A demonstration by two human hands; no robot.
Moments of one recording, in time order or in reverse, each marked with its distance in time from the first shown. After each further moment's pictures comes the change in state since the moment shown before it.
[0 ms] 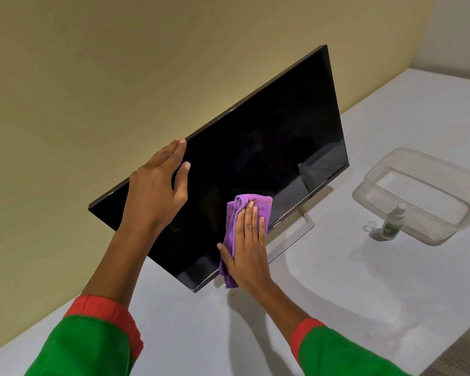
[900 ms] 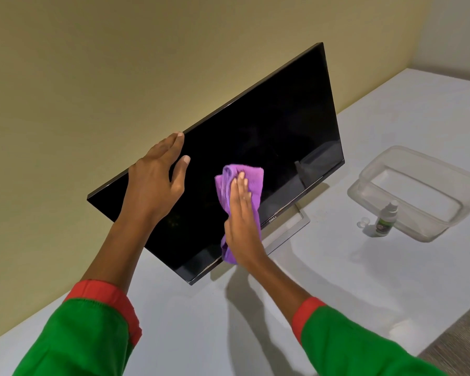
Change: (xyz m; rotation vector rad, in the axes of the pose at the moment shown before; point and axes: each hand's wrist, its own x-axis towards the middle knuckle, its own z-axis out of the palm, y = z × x) left_hand -0.001 0.000 0.003 -0.043 -0.050 -0.050; right_hand 0.027 -0.008 -0.029 0.328 0.204 -0.116
